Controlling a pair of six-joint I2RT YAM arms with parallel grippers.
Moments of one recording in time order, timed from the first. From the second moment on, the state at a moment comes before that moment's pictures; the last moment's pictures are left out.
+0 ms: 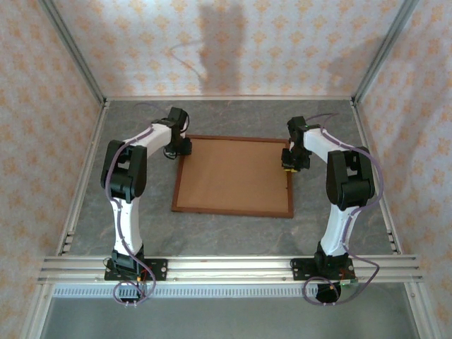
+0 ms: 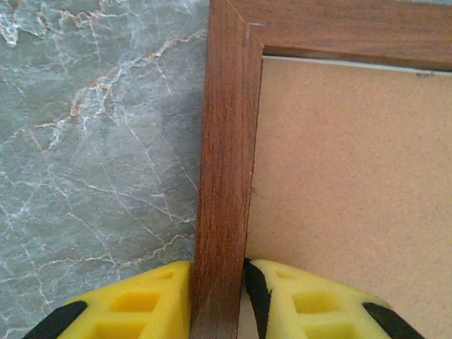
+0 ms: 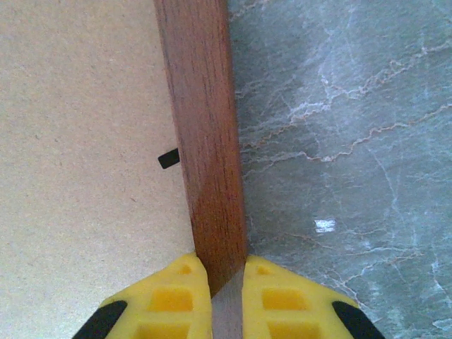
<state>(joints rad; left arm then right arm) -0.18 2.11 1.54 -0.69 0.00 -0.28 0.17 1.94 1.35 -0.87 -0.06 0.32</state>
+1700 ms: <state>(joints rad) -0.27 1.47 0.77 -0.66 0.11 -0.51 0.18 1.85 1.24 -0.87 0.02 0.35</state>
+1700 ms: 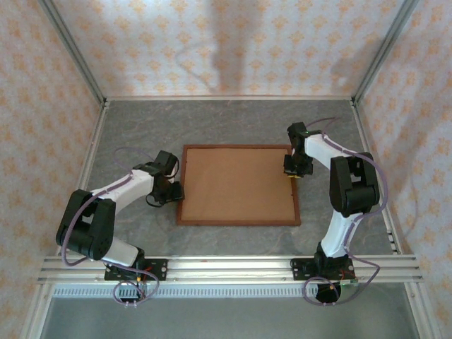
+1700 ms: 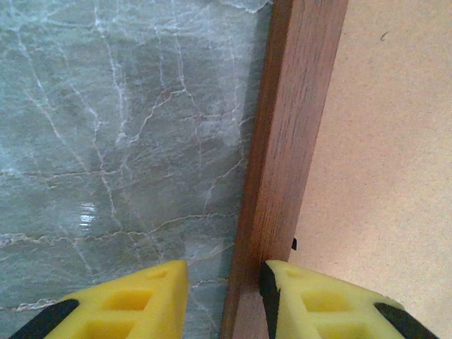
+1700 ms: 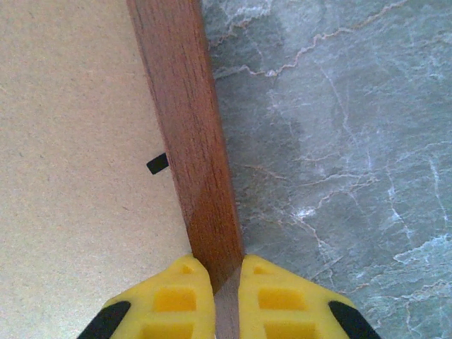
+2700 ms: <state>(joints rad) -0.27 1.49 0.79 -0.61 0.09 -0.51 0.18 1.85 1.24 -0.87 0.01 0.35</state>
